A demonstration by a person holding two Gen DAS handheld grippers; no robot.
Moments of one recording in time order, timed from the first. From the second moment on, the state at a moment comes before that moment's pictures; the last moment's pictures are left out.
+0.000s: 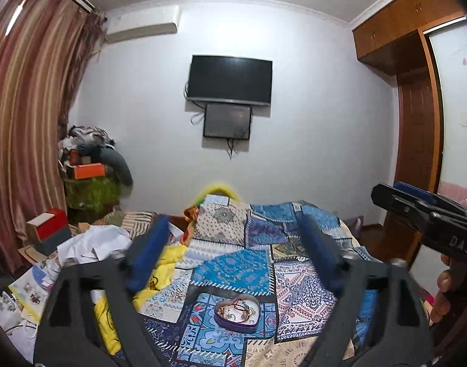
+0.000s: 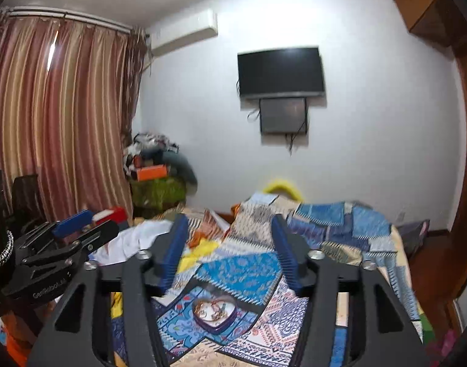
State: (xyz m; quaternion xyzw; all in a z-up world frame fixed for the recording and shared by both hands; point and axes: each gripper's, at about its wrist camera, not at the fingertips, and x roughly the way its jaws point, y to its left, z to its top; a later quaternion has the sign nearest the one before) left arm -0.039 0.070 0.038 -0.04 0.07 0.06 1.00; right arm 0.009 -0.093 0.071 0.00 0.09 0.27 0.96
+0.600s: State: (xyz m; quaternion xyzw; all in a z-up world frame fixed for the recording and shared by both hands) left arm -0.059 0.059 0.039 -0.03 0.06 0.07 1.00; right arm 0.001 -0.093 0.069 -0.01 0.09 0.24 0.97
